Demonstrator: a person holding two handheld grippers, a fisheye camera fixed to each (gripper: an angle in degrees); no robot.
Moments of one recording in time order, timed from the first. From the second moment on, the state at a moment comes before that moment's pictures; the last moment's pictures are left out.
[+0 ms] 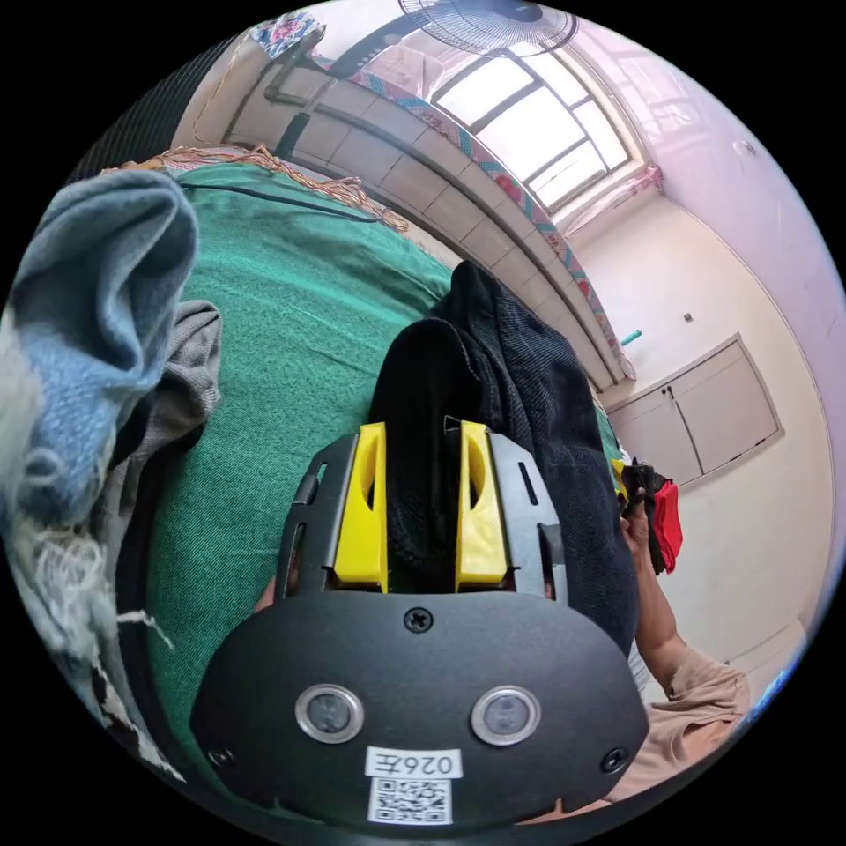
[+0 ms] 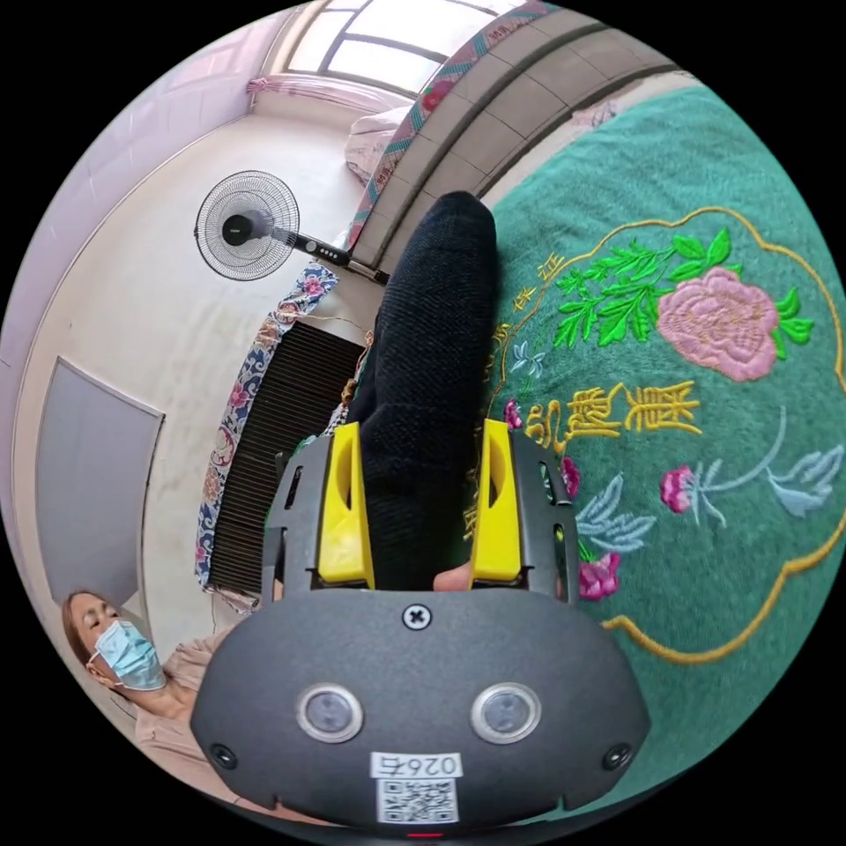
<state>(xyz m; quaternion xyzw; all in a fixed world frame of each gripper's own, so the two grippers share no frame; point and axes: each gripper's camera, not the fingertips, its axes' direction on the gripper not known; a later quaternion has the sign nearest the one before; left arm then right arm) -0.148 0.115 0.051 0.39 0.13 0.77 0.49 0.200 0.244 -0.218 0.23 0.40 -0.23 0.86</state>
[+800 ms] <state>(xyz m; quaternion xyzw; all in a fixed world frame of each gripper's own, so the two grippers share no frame) -0.076 0.159 0.018 0.33 0.11 0.80 0.48 -0.032 0.284 -0.205 0.19 0.36 -0.25 0.88</state>
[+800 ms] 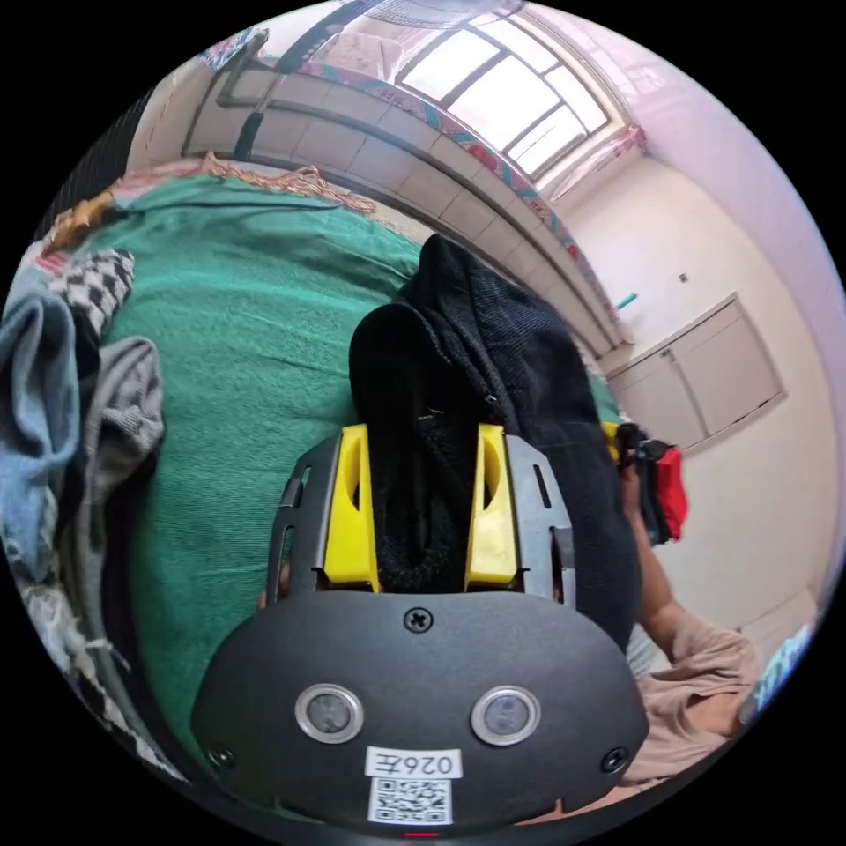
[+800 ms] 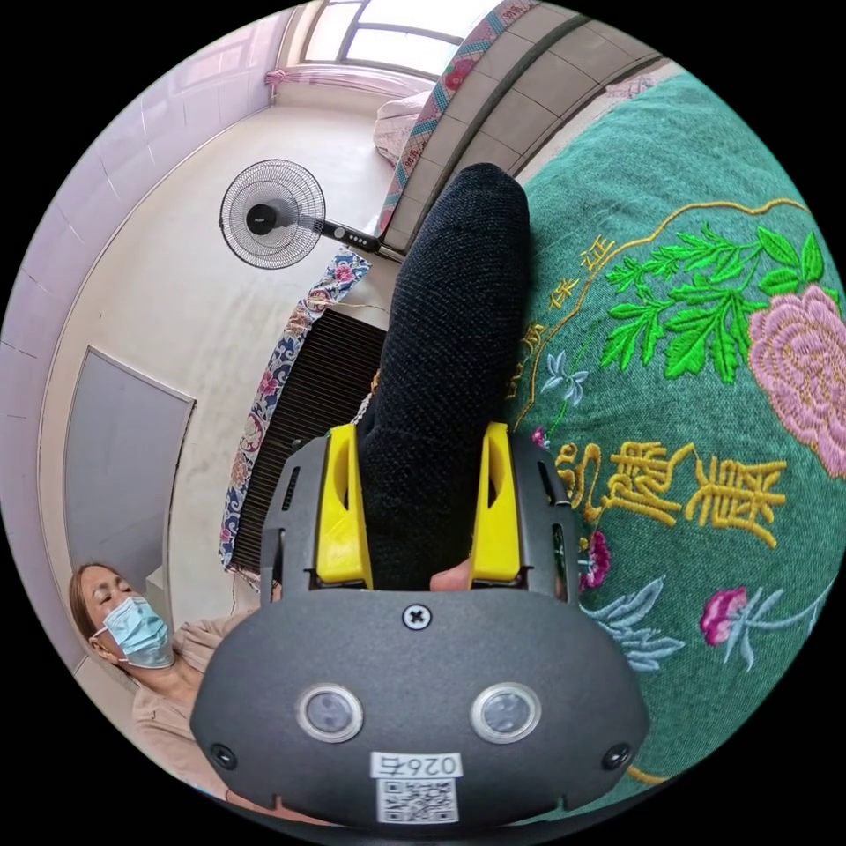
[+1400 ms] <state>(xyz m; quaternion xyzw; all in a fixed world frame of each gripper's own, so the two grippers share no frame) -0.035 0.178 -0.009 0.20 0.20 0.85 0.45 0.010 0.305 -0.176 0.17 0.33 -0.26 0.89</state>
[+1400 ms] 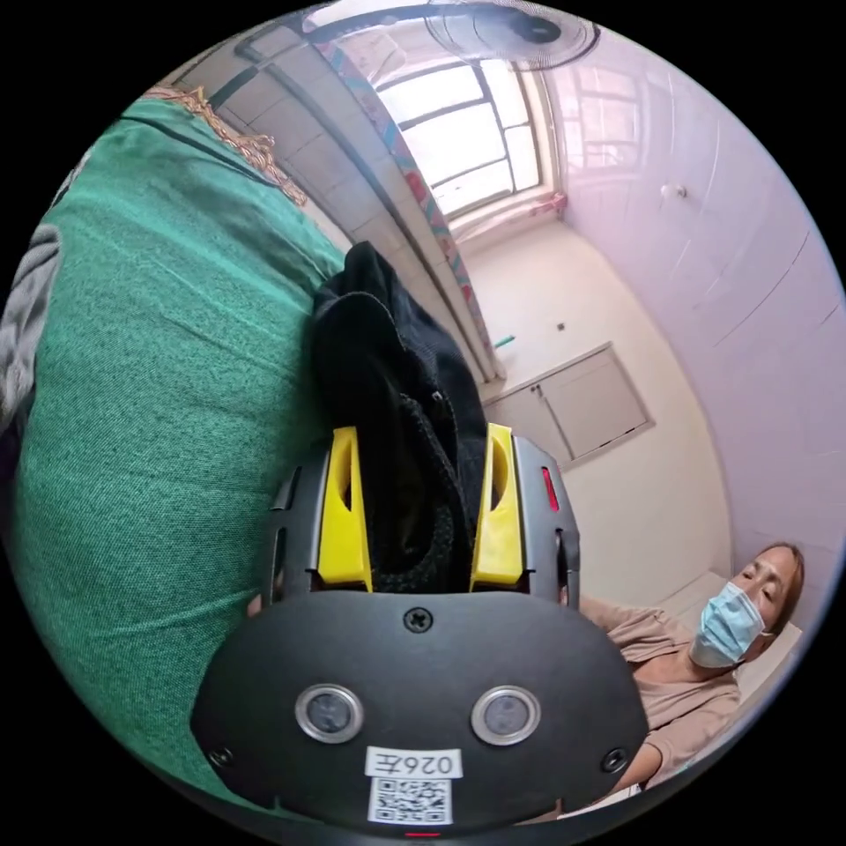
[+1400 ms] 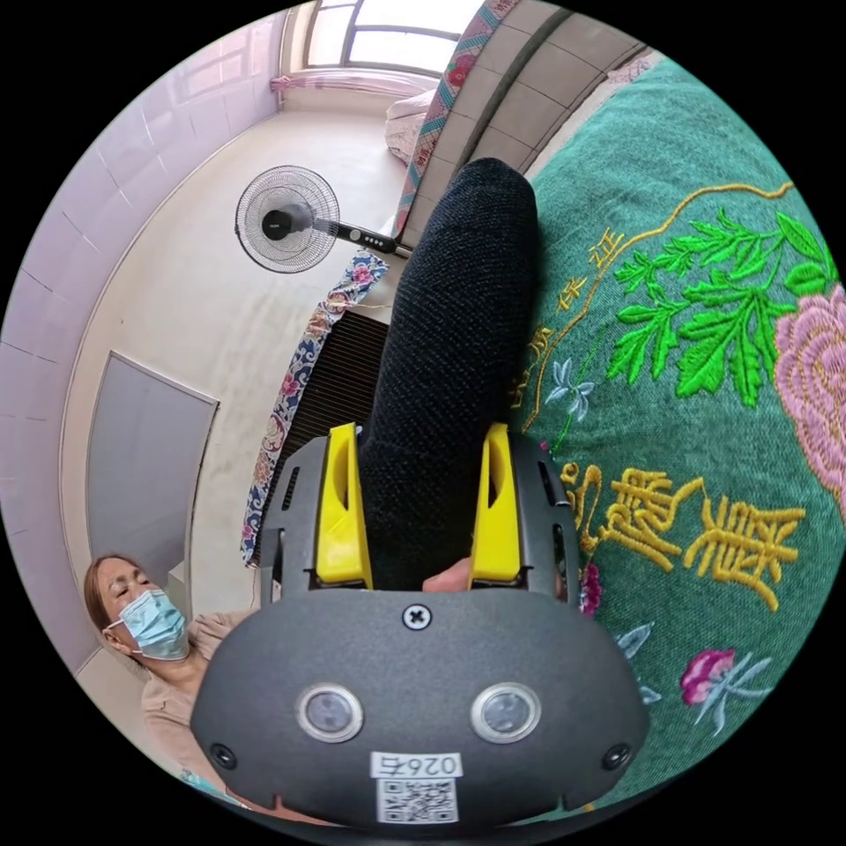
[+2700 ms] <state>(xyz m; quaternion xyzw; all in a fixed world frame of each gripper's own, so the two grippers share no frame) -0.183 0.716 0.326 0.19 0.20 0.95 0.13 0.199 0.644 0.000 0.22 0.89 -0.30 0.26</state>
